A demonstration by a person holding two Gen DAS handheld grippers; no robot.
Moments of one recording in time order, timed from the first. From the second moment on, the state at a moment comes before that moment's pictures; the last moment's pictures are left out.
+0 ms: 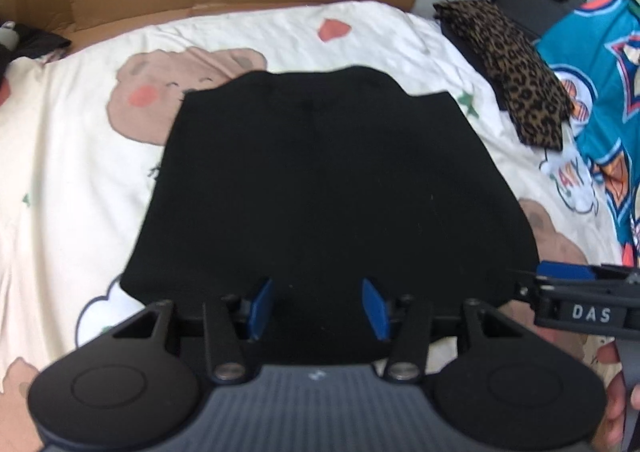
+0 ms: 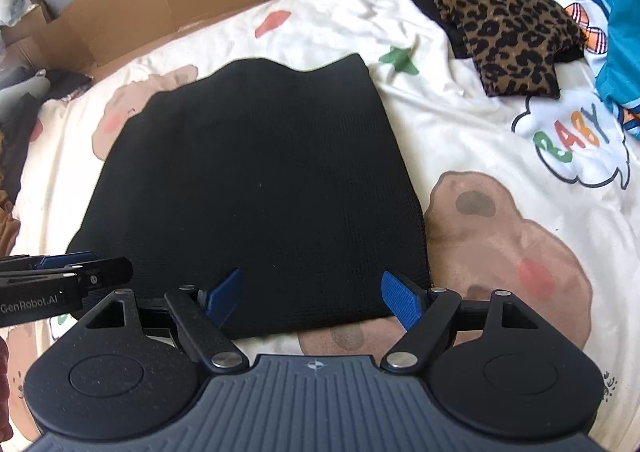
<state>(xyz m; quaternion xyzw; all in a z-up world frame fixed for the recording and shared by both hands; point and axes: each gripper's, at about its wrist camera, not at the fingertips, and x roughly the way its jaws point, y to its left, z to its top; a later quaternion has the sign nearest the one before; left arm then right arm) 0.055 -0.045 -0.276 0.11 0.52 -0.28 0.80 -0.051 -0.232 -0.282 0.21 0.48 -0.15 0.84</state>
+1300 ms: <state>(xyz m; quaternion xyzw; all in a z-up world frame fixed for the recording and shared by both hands) 0.051 0.050 -0.266 0.08 0.57 -0.23 0.78 -0.056 -0.252 -0.283 0.28 0.47 -0.19 0.81</state>
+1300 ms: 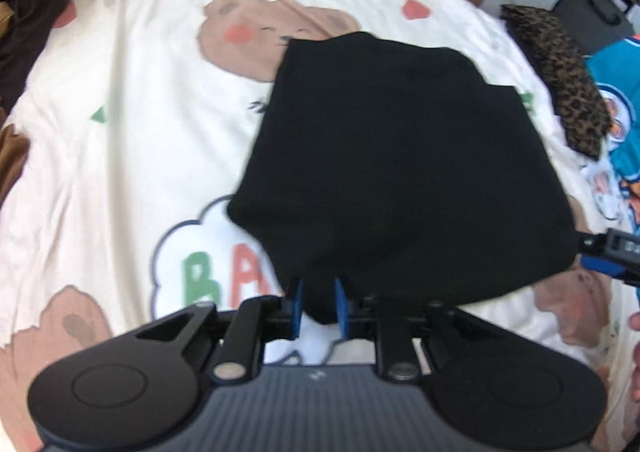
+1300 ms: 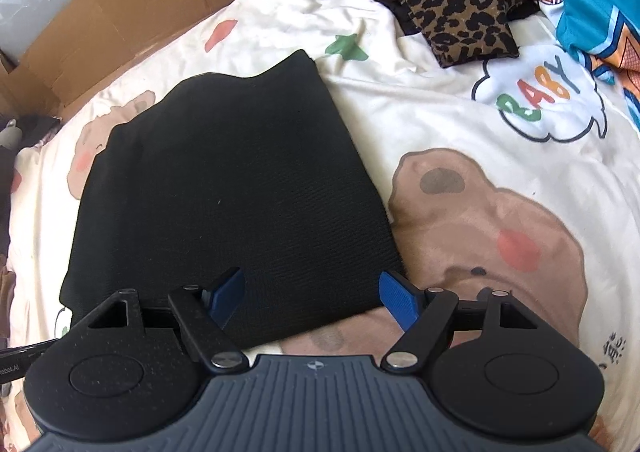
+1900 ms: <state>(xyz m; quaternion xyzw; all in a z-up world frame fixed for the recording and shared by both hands) 0.042 0.032 -0.312 0.09 0.61 -0.23 0.75 -0.051 -0.259 -0.312 0.27 0.52 -0.20 0.79</state>
